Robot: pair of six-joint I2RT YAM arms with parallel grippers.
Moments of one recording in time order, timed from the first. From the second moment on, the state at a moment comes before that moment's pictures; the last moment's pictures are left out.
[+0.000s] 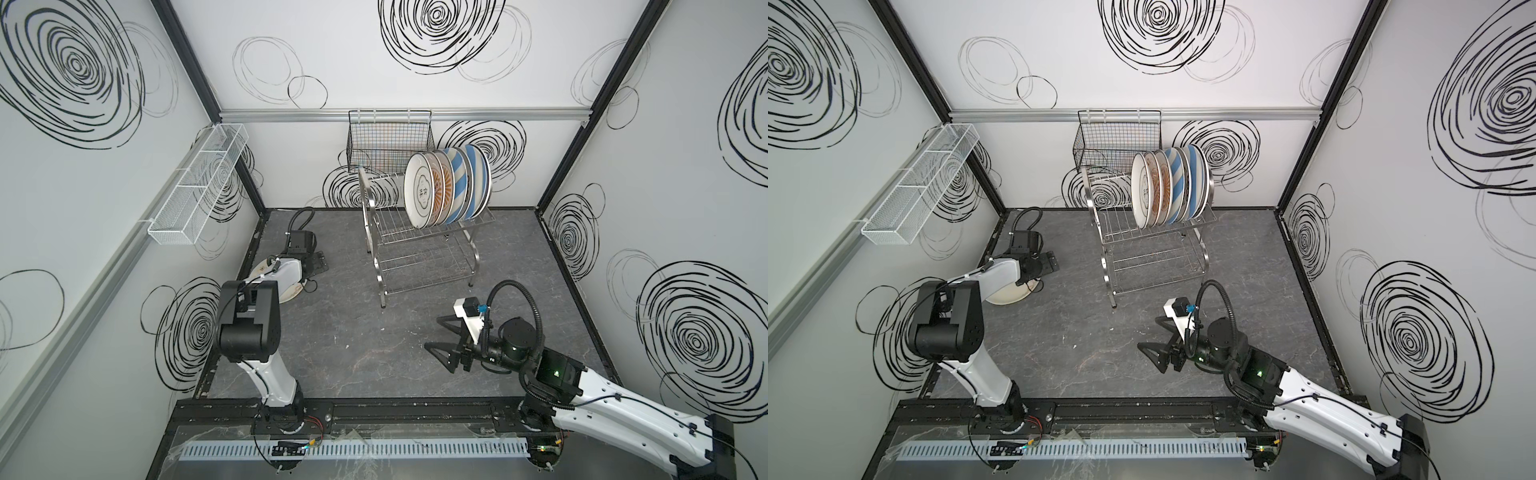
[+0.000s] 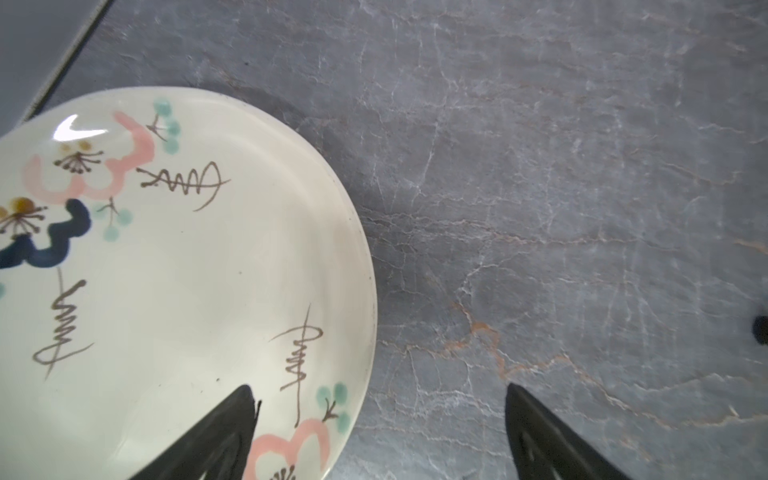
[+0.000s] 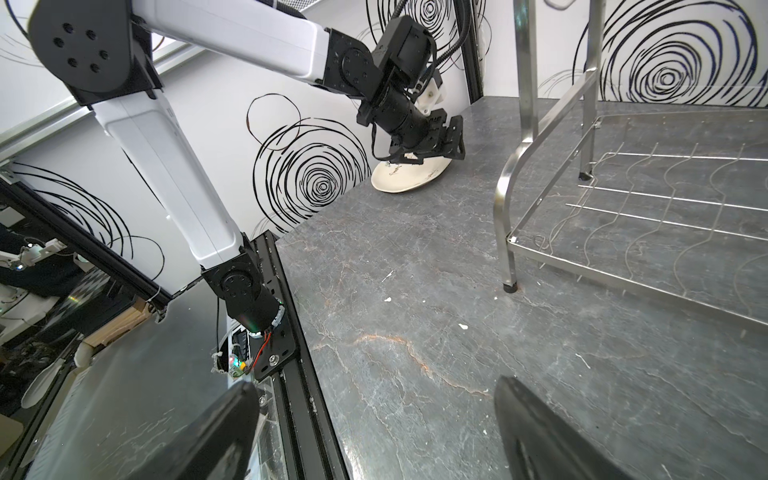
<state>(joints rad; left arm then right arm) 0.04 1.79 1.08 -0.30 -0.16 -0.41 0.99 0.57 0.40 -0.03 -0.19 0.37</state>
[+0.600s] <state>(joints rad) 0.07 1.82 1.04 -0.24 -0.07 -0.42 0.99 0.58 0.39 -0.03 -0.17 0.39</state>
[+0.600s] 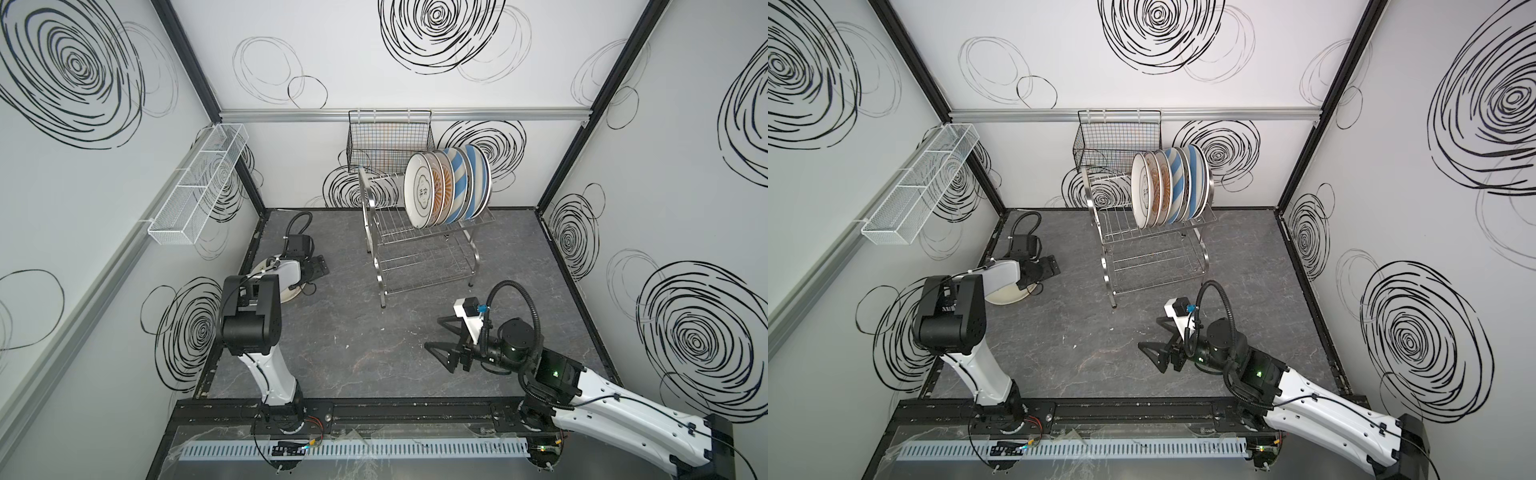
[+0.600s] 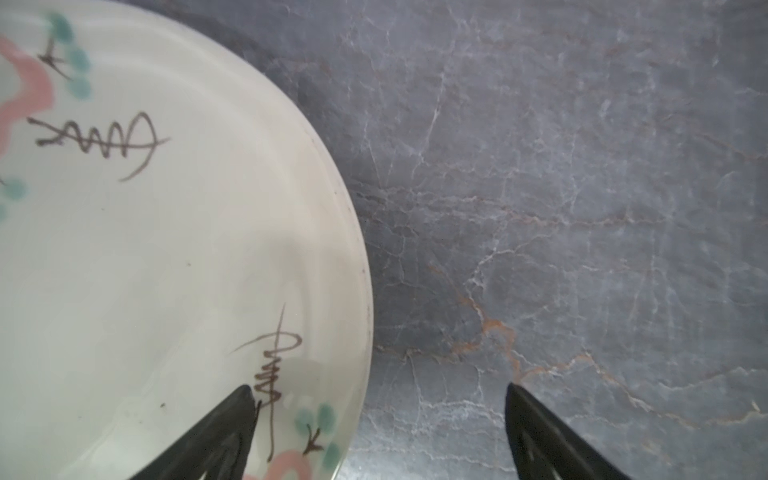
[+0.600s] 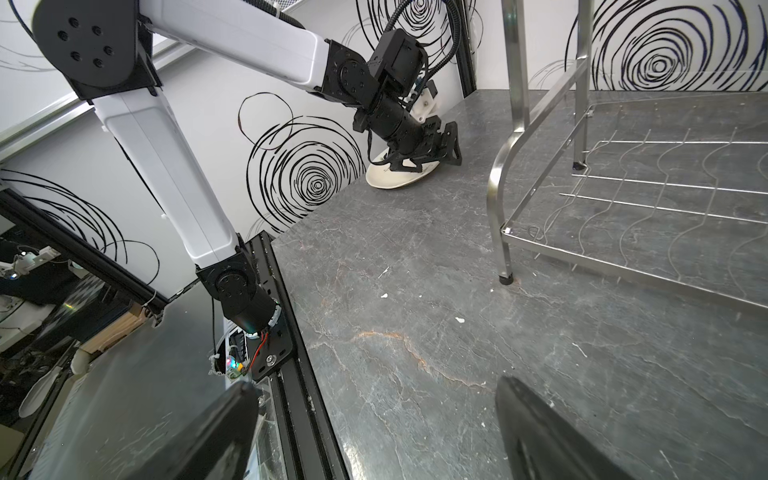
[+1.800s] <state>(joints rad) -0.25 1.24 0.50 -0.16 0.13 -0.68 0.97 0.53 0.39 -0.06 -0.13 0.45</state>
